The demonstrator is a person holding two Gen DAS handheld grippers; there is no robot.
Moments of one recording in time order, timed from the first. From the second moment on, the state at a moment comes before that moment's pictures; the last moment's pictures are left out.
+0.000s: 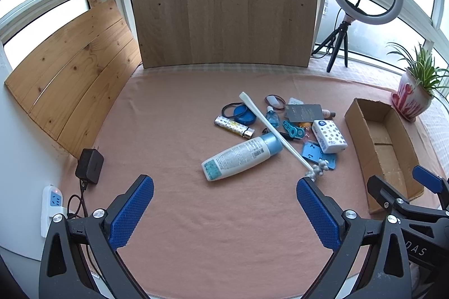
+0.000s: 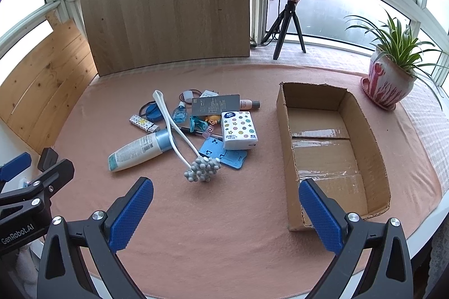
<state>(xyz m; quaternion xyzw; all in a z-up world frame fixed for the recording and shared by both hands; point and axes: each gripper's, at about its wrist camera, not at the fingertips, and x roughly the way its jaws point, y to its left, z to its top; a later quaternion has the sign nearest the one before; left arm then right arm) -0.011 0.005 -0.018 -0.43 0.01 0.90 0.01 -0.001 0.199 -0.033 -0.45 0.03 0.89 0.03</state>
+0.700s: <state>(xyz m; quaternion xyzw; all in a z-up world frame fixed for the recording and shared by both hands) -0.015 0.009 -0.020 -0.44 0.01 0.90 0.01 -0.004 0.202 -0.034 -0.44 0.04 0.90 0.04</state>
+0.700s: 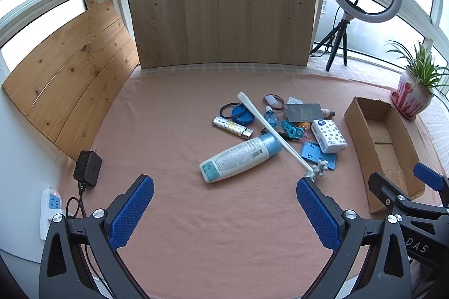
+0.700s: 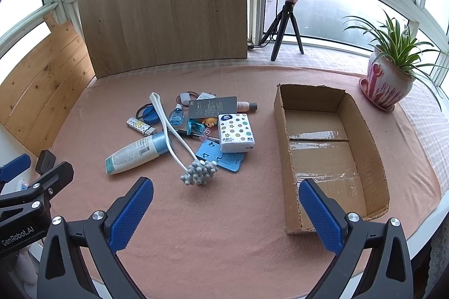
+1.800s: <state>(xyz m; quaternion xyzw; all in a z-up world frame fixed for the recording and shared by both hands) -0.069 -0.024 -0.081 -0.47 0.03 0.88 0.01 -0.028 0.225 -0.069 -0.48 0.07 0.88 0.01</state>
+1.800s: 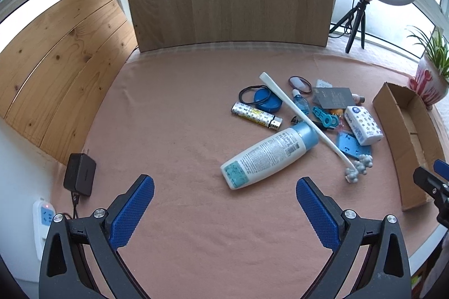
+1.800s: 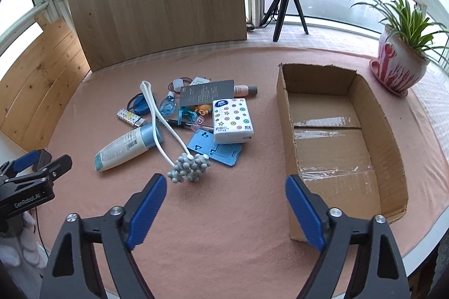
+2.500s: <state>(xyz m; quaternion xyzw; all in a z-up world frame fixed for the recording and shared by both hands) -0.164 -0.008 -0.134 -0.51 0.04 0.86 0.06 -0.075 0.193 -0.098 -0.54 0.10 0.83 -0.10</state>
